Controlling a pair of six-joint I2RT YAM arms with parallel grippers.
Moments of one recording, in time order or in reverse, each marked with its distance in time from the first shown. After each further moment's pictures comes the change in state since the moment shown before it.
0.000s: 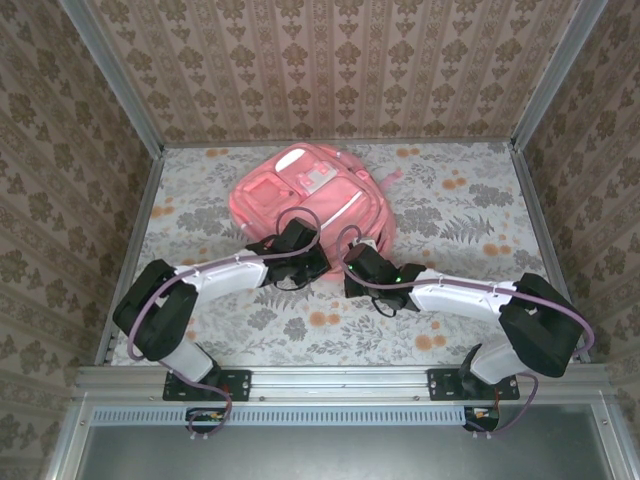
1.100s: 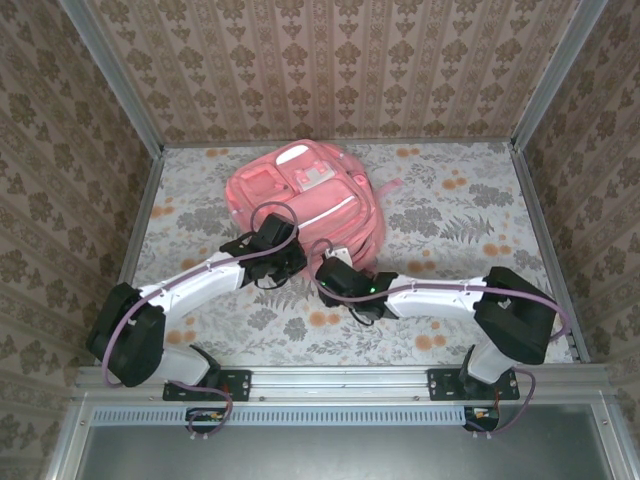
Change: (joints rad) left arm 0.078 -0.169 -0.019 -0.171 -0.075 0.042; right arm 0.156 0.148 0.114 0.047 0.088 0.042
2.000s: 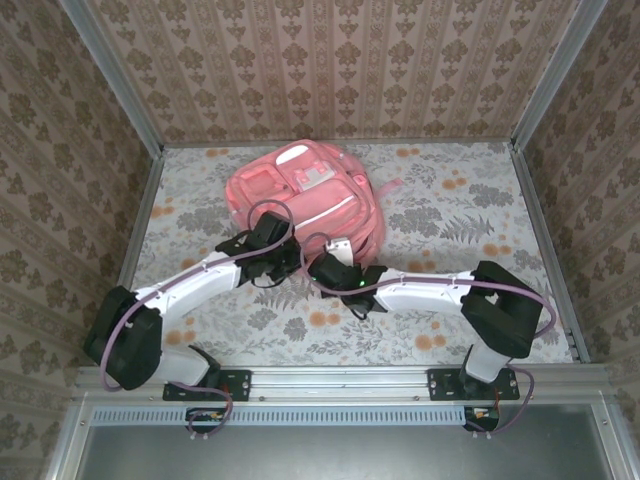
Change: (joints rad) left arm 0.036 -0.024 0.000 -0.011 0.040 0.008; right arm -0.014 0.053 0.079 -0.102 0.170 0.041
